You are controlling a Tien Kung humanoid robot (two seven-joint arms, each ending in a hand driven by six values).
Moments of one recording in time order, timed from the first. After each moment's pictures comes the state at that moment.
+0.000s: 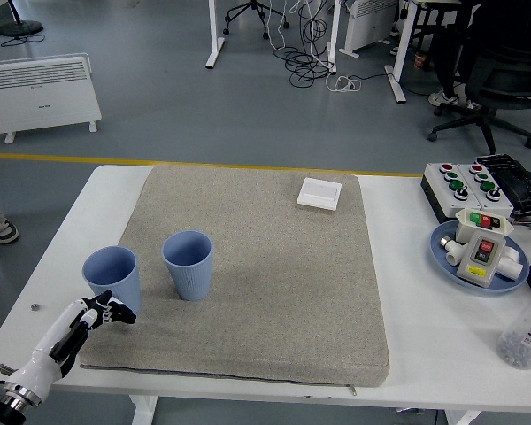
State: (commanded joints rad) left arm -0.05 0.41 -1.15 -1.18 1.07 -0.09 -0.48; right arm 0.09 -0.11 1.39 0.18 -0.77 -0.21 -0.36
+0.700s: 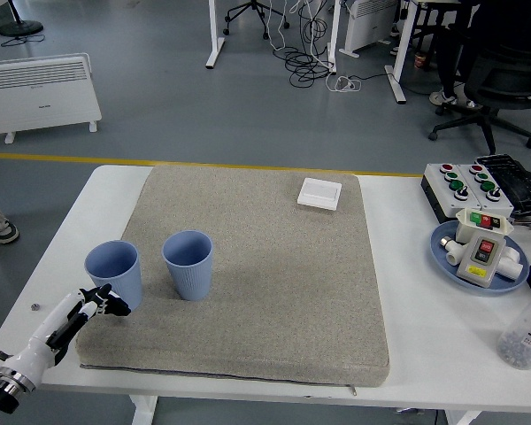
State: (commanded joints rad) left arm -0.12 0.45 -1.13 -1.12 1.12 -0.10 -0.46; right arm 0.10 -0.11 1.39 0.18 -0.77 -0.21 -0.36
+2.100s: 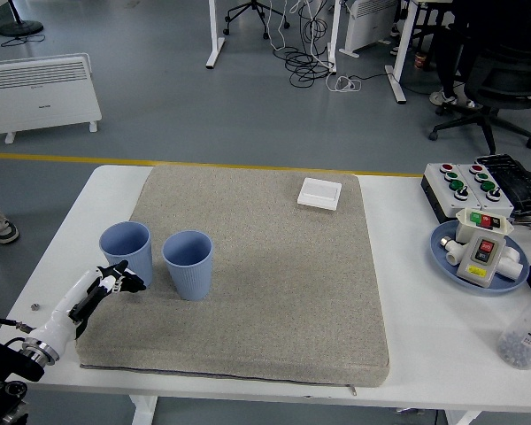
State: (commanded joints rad) left arm -0.29 0.37 -1.09 -0.96 1.10 -0.11 -0.45; right arm 0.10 -0.10 1.38 0.18 -0.78 -0.21 -0.36
